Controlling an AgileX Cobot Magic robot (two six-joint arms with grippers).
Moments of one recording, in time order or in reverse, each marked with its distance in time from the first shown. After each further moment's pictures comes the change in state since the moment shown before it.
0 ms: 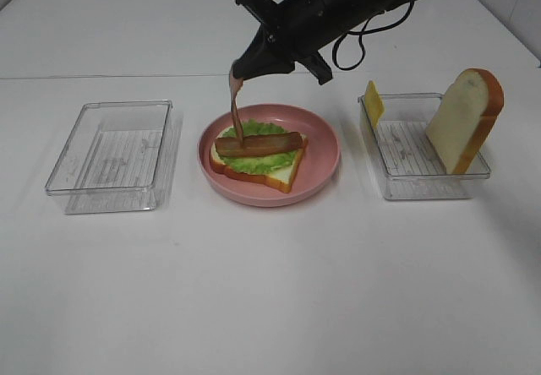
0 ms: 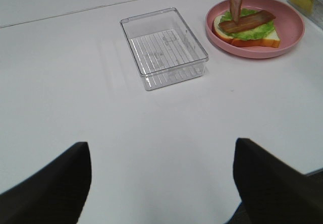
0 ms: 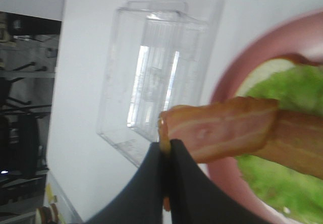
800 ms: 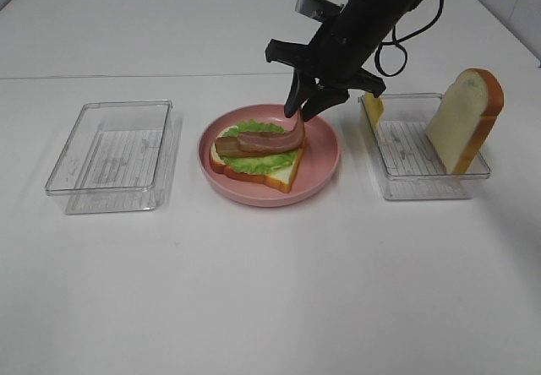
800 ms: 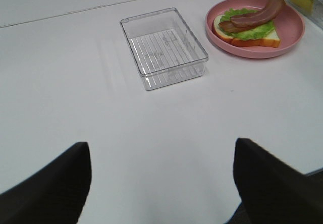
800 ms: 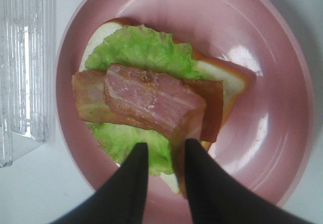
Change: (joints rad) left arm 0.000 0.000 0.000 0.000 0.000 0.000; right arm 0.000 0.000 0.000 -0.450 0.045 0.239
